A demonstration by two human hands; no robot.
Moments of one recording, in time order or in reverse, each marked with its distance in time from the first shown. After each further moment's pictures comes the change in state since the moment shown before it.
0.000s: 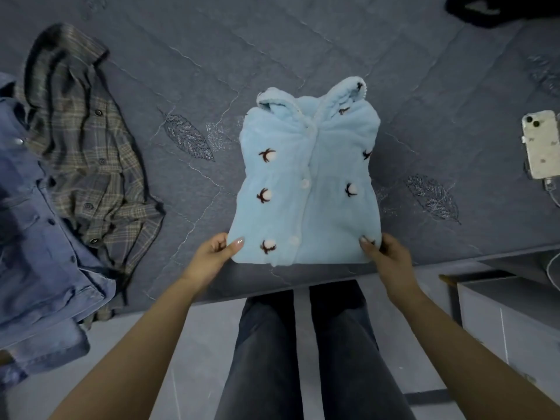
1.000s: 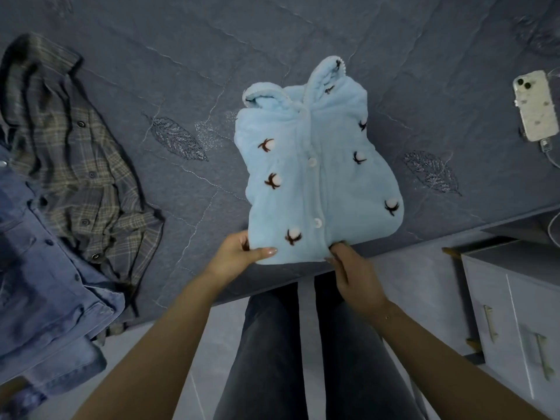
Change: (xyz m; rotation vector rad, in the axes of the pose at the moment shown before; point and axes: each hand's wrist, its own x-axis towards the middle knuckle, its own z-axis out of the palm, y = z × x) left_hand 0.003 0.020 0.020 0.044 -0.248 0.043; right_hand -0.053 0.027 0.058 -0.695 -0.113 -0.578
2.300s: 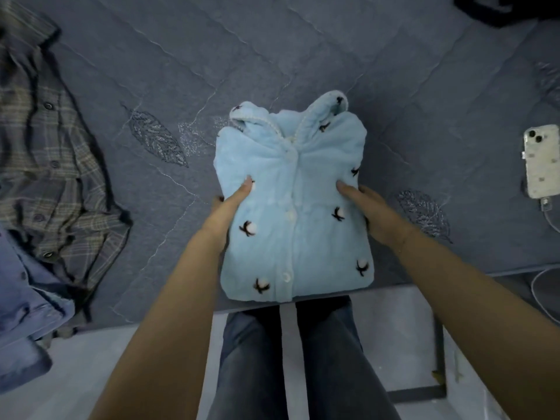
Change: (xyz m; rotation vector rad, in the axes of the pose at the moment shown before) left_hand 0.107 0.060 0.013 -0.510 0.357 -0.253; right_hand 0.194 0.057 -0.085 0.755 -0.386 0.737
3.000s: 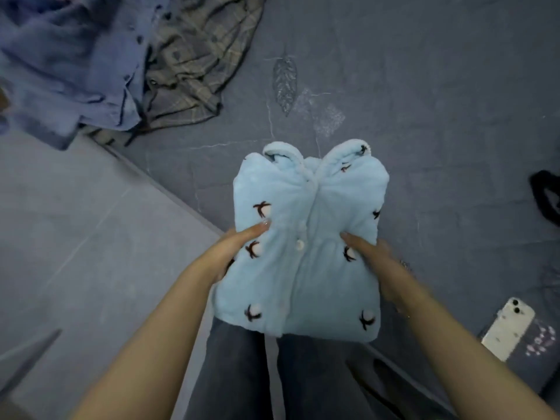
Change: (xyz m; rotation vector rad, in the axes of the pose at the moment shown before) left_hand -0.149 -0.178 -0.002 -0.564 -0.104 0.151; right_hand -0.088 -0.009 0.013 -0.583 -0.279 0.032
